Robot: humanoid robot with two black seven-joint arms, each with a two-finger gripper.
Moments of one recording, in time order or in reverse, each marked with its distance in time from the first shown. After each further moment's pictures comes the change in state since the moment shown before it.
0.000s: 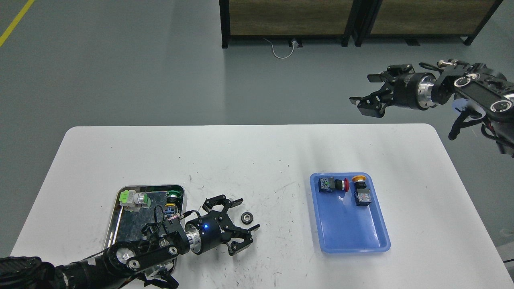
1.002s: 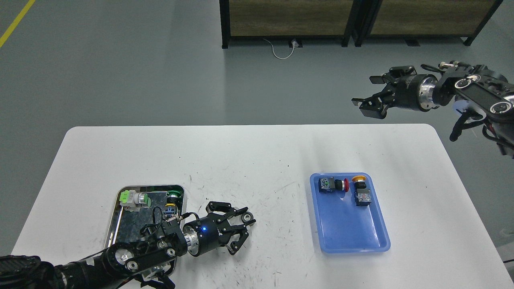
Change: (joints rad) left arm -0.004 0.009 0.036 0.005 -0.003 -0.008 -0.002; right arm -0.007 0.002 0.000 -0.015 -0.008 -0.005 0.000
